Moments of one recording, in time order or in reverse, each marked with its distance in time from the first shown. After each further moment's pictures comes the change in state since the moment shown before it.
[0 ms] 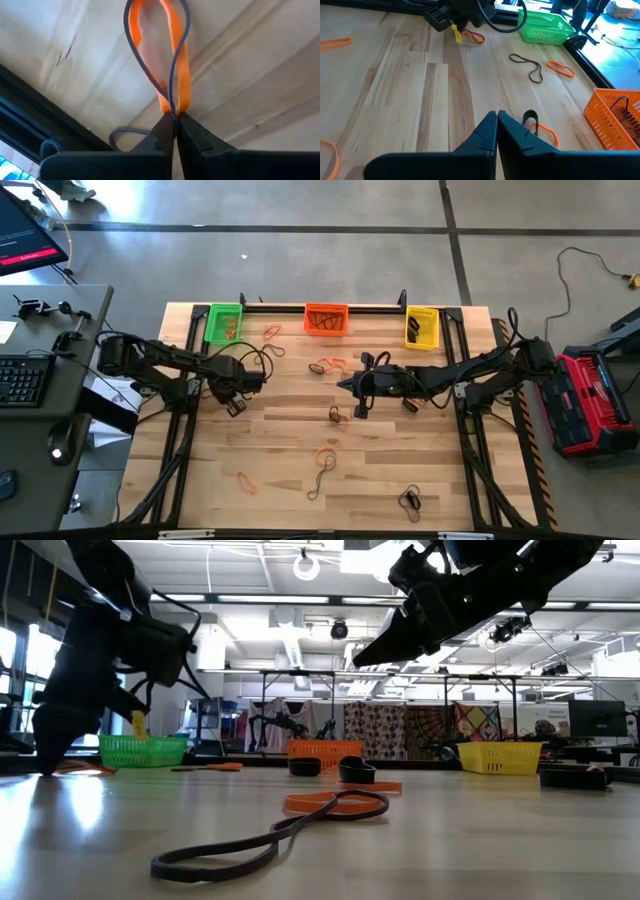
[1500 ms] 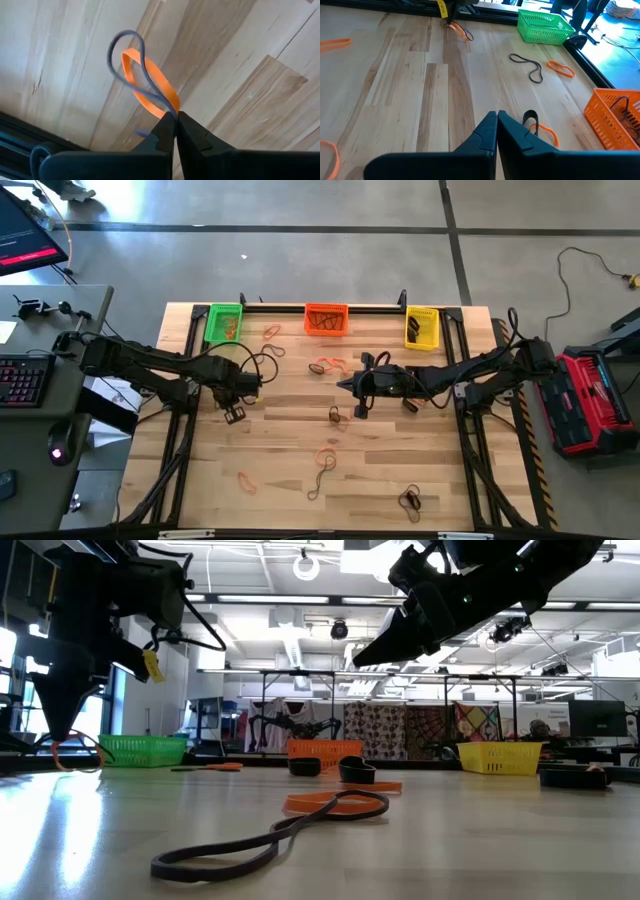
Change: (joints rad) left arm -0.121 -0.165 0.105 -0.061 0.094 0.101; right arm 0.000 0.000 0.000 0.000 0.000 0.002
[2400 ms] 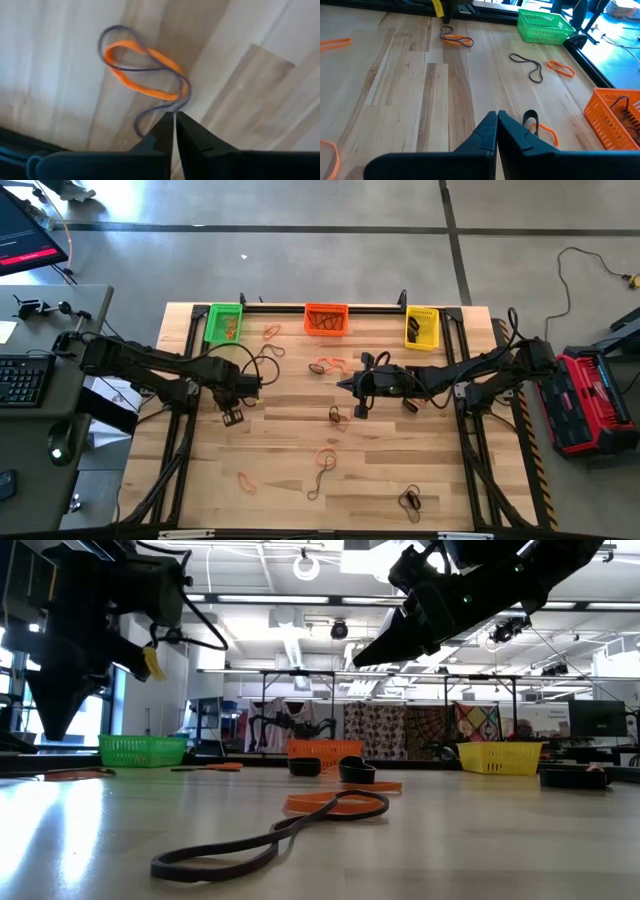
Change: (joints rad) left arm -0.024 0.000 -0.001 0.013 0.030 0.066; right arm 0.000 0.000 0.000 -0.001 0.000 0.001
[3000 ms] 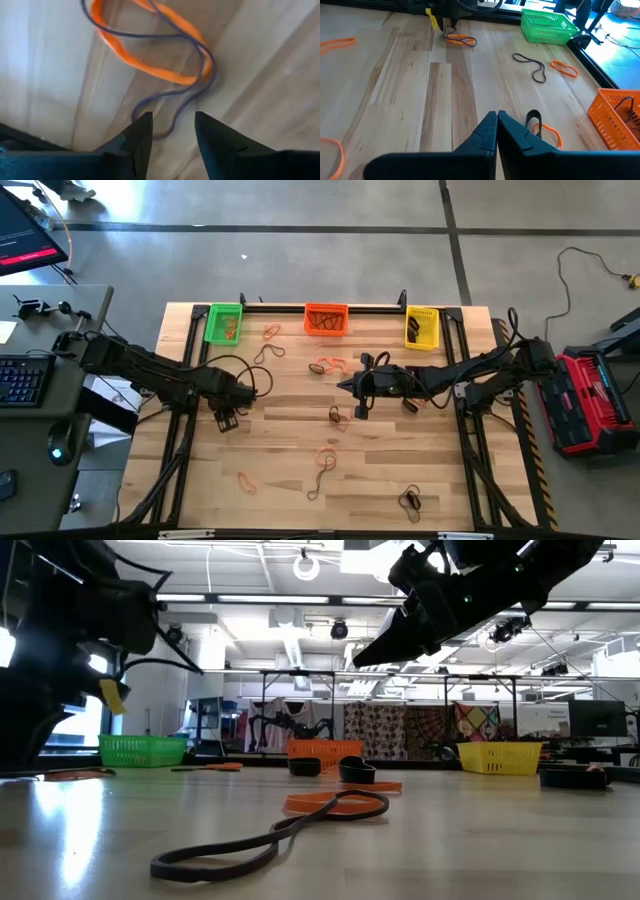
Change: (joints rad) left arm -0.074 0.000 -0.151 0.089 -0.018 -0.125; right arm 0.000 0.000 0.000 -0.002 -0.015 0.000
